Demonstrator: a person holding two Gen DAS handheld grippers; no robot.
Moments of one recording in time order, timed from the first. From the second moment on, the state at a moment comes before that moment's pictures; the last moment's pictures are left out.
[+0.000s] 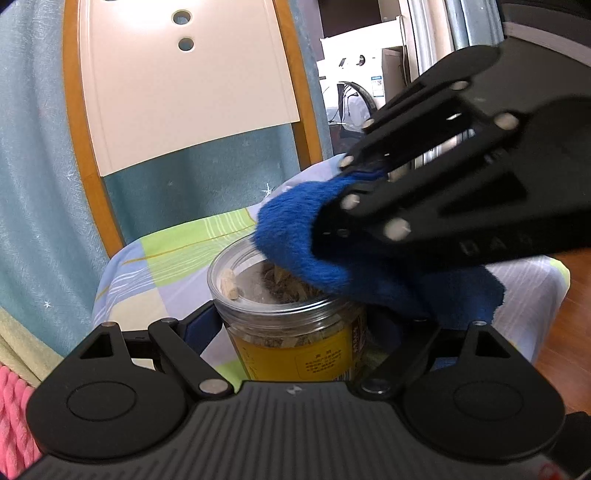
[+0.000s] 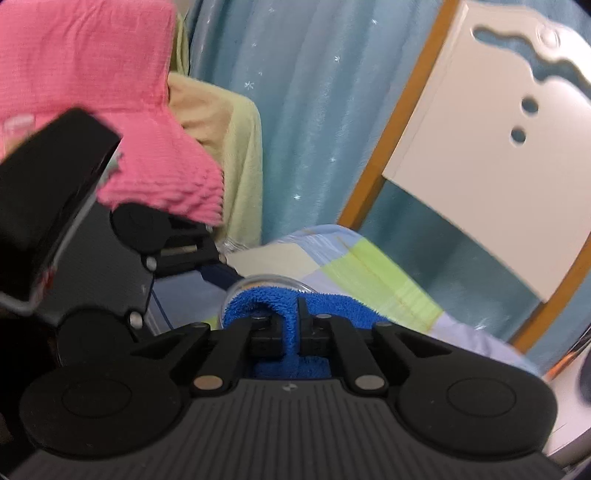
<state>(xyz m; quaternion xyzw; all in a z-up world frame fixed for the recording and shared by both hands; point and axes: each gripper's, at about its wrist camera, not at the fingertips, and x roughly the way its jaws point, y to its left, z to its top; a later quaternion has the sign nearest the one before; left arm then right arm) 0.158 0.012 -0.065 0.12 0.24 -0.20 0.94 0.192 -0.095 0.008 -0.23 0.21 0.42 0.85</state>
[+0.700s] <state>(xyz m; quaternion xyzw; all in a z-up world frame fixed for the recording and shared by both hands) 0.157 0.011 -0.065 0.12 0.24 -0.20 0.94 0.178 -0.096 0.006 -0.24 0.20 0.44 0.84</state>
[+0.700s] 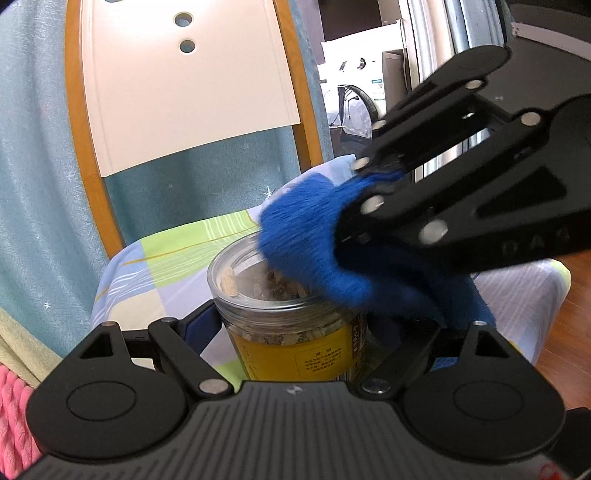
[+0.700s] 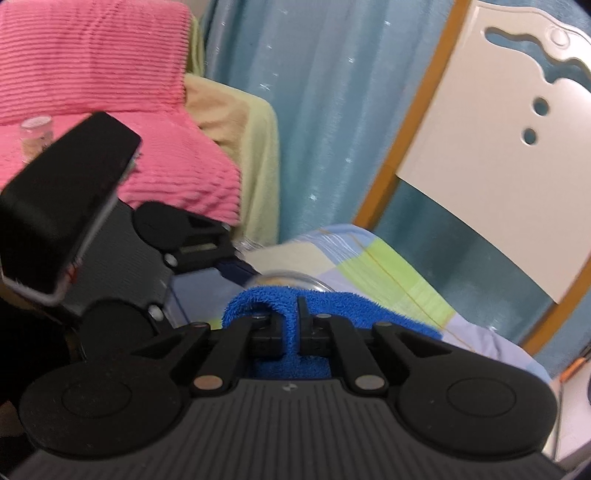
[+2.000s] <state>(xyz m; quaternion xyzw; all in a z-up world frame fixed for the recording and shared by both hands) 0.171 0.015 -0.068 0.11 0.23 -0.20 0.95 0.197 -0.093 0.002 -0.23 0.20 0.39 0.87</state>
